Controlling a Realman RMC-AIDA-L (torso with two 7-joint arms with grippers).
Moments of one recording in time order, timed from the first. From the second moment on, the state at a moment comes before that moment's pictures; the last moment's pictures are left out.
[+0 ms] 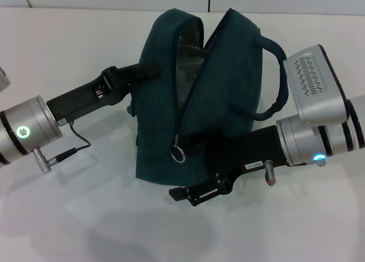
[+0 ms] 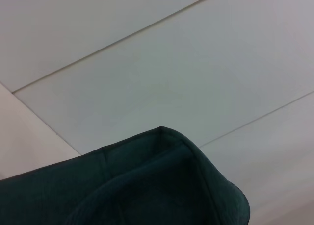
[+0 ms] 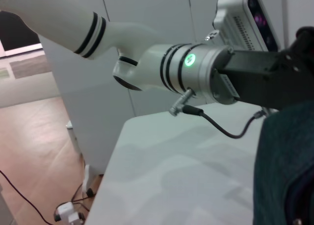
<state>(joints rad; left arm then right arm) -0.46 -2.09 0.67 0.38 1.60 1.55 -1.95 0.80 2.03 -1.78 -0.48 -1.27 -1.28 1.30</state>
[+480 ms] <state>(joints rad) -0.46 -2.09 0.67 0.38 1.60 1.55 -1.95 0.78 2.03 -1.85 -0.48 -1.14 -1.15 1.29</state>
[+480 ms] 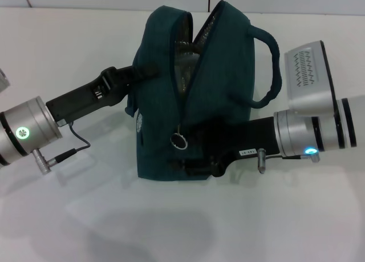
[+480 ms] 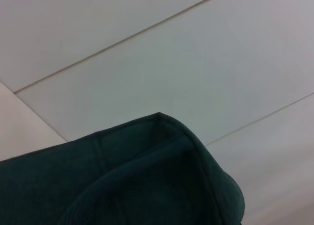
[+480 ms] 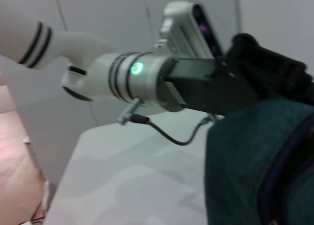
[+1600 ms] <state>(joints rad) -0.45 -2.08 0.67 0.38 1.57 1.55 -1.93 0.68 2.03 -1.87 -0.54 -1.04 -1.03 1.28</state>
